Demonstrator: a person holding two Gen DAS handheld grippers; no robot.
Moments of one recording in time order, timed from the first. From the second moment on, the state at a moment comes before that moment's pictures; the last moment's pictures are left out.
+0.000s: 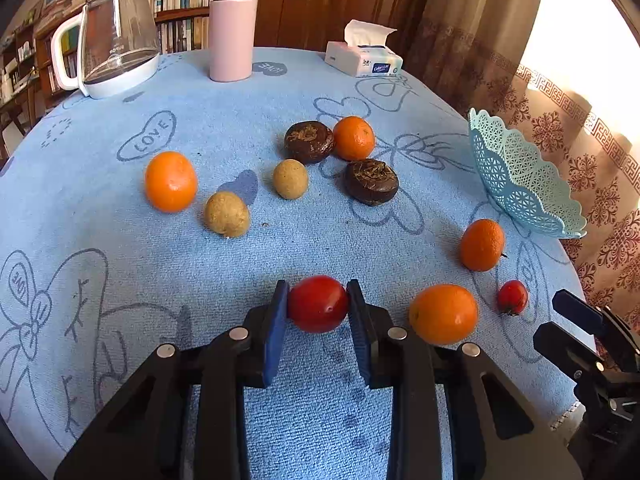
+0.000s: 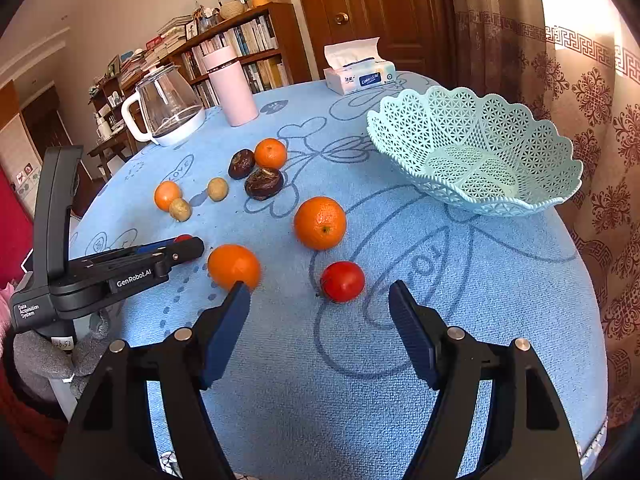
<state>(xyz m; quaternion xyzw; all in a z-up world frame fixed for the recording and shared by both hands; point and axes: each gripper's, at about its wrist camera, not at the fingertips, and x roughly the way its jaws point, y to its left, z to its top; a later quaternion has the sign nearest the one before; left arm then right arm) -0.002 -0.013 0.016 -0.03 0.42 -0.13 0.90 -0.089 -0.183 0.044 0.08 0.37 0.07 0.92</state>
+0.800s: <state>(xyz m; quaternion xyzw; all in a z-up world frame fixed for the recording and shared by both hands) -0.006 0.006 0.018 -0.09 0.40 -0.14 0.90 -0.056 -0.186 0.025 0.06 0.43 0.02 0.90</state>
